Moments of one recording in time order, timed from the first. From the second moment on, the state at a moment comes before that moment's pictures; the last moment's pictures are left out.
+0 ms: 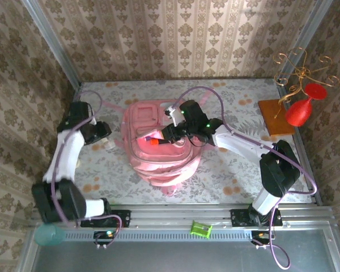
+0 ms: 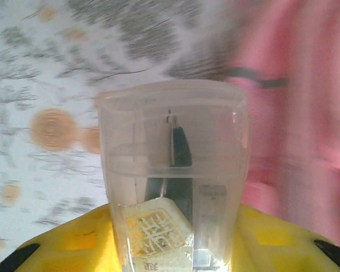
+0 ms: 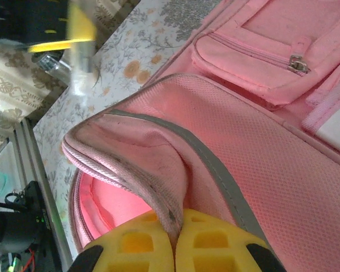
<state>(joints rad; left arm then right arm) 0.02 1.21 1.03 -0.79 0.21 -0.39 0.67 1.66 1.25 -0.24 -0.41 0.29</state>
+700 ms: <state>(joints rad) -0.74 1.06 0.78 -0.35 -0.12 -1.26 0.69 1.81 1.64 -0.58 -0.38 0.29</state>
